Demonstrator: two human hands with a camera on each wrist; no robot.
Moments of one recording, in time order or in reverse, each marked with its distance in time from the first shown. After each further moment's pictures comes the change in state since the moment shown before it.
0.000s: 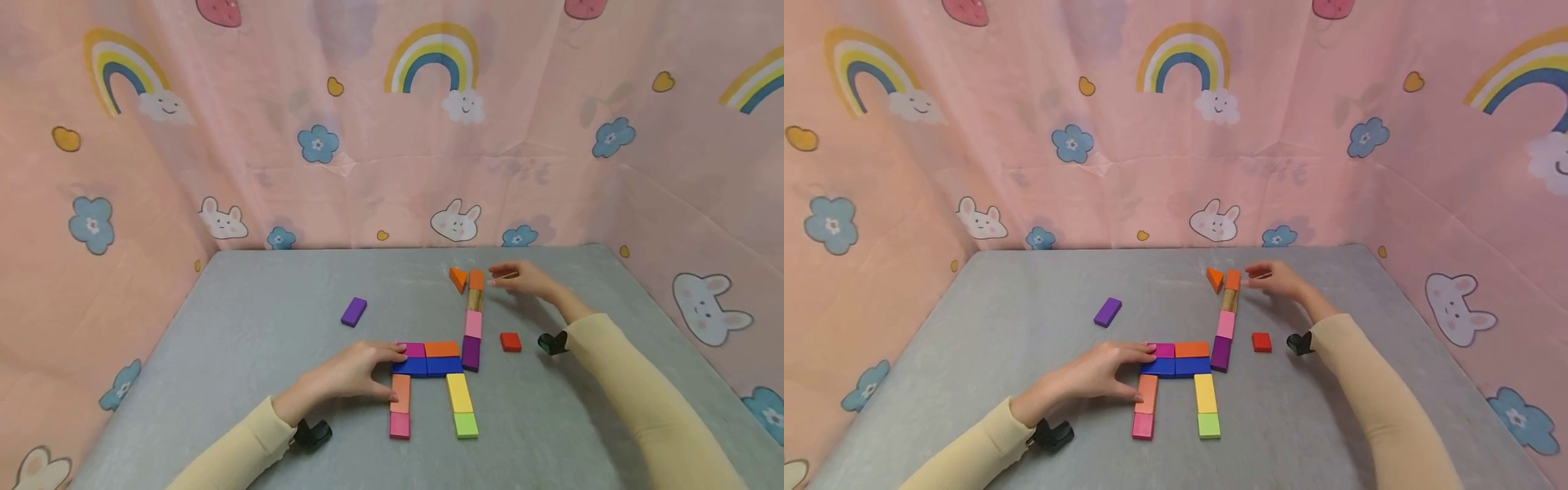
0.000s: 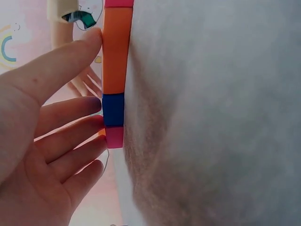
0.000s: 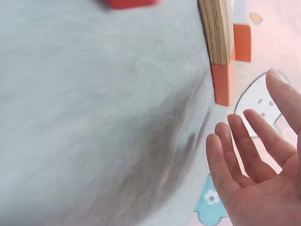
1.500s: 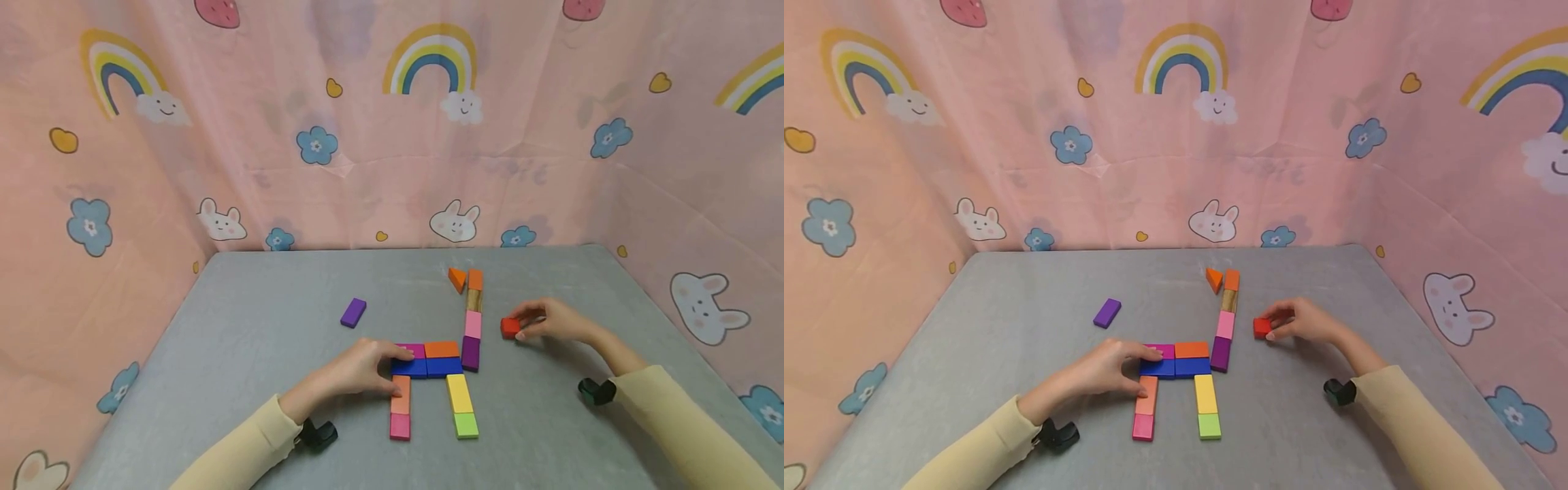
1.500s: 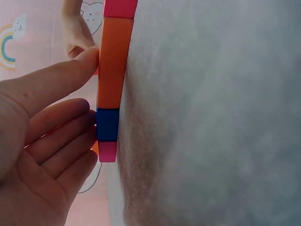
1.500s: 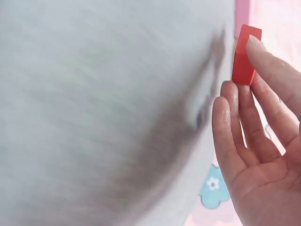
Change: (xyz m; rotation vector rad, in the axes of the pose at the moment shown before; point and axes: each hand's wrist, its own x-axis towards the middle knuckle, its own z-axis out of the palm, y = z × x) left_hand 0.010 0.001 0.002 -0.155 0.042 -0.046; right_hand -0.079 0.013 0.010 -0.024 -0.079 -0.170
